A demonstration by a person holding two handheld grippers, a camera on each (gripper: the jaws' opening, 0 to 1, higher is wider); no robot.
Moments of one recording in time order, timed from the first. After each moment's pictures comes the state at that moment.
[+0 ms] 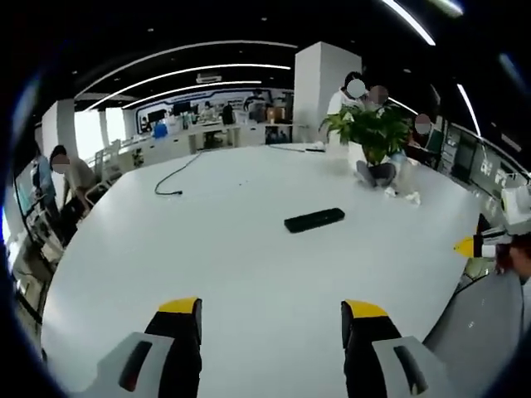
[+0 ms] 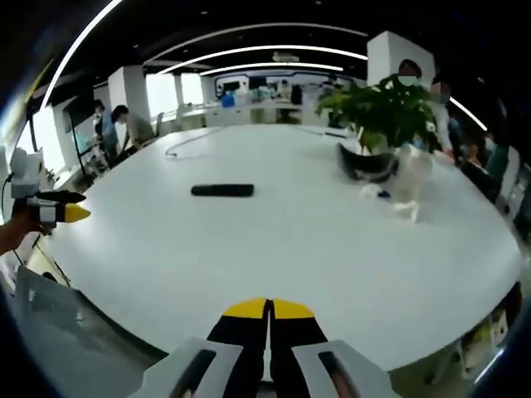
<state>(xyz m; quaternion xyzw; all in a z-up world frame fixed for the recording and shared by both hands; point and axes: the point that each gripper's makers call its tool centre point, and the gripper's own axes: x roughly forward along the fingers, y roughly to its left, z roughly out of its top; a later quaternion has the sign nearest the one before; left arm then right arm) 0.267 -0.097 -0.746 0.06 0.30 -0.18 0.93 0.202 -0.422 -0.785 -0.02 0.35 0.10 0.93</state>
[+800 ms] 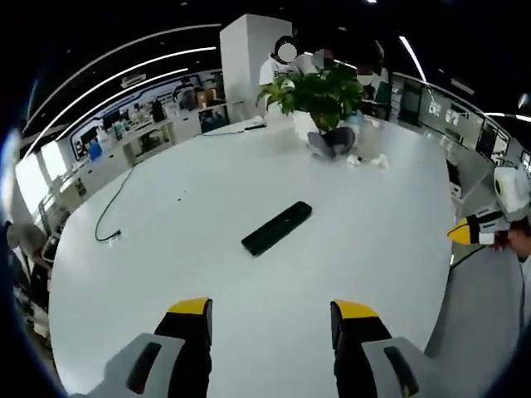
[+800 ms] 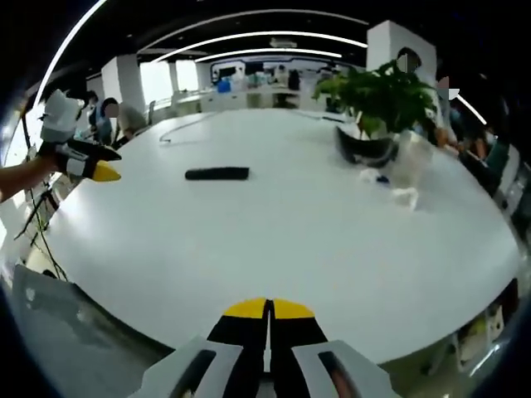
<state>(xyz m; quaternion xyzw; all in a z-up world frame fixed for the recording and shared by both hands) 0.345 -0.166 -0.758 0.16 0.36 -0.33 0.86 0.198 -0.427 -0.800 -0.02 0.39 0.09 0.92</state>
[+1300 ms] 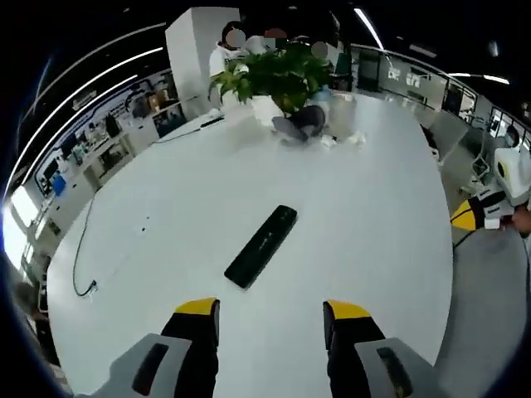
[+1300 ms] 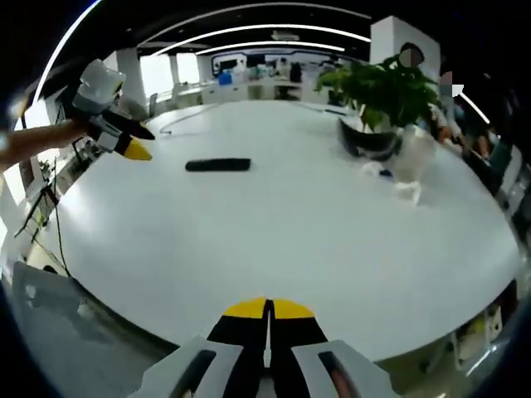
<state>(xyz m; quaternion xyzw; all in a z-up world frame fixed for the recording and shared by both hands) 0.393 -0.205 -0.770 0.24 0.37 -0.41 0.80 0.196 -0.426 -0.805 -0.02 0.41 0.09 0.91</state>
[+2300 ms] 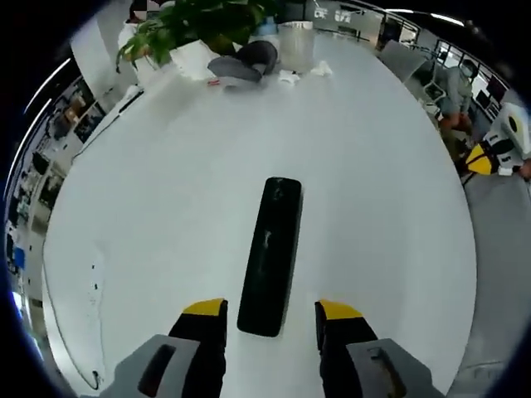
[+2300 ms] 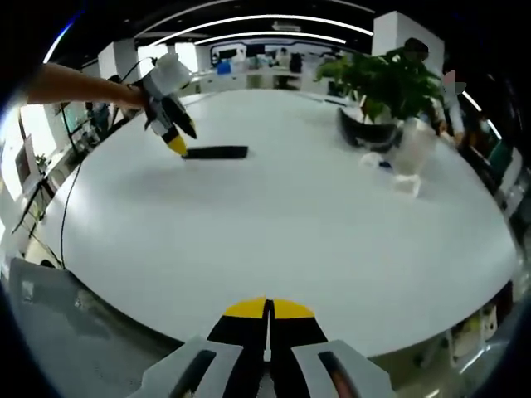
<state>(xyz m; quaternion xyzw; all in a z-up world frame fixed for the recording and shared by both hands) 0.461 -0.237 -0.845 0.37 0.44 -0.51 0.64 0.194 -0.429 -0.813 -0.04 0.43 0.08 0.90</state>
